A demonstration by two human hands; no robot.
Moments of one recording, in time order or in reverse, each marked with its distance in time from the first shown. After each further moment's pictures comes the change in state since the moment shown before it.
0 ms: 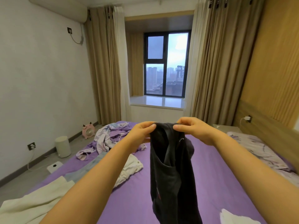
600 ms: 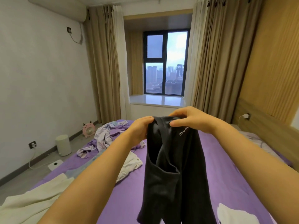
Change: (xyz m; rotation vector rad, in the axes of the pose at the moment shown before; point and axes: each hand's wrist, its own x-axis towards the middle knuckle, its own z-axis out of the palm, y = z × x) left_hand -0.007 0.022 0.023 -0.126 0.054 -0.135; right_hand -0.012 -0.032 -0.011 -0.173 -0.065 -0.090
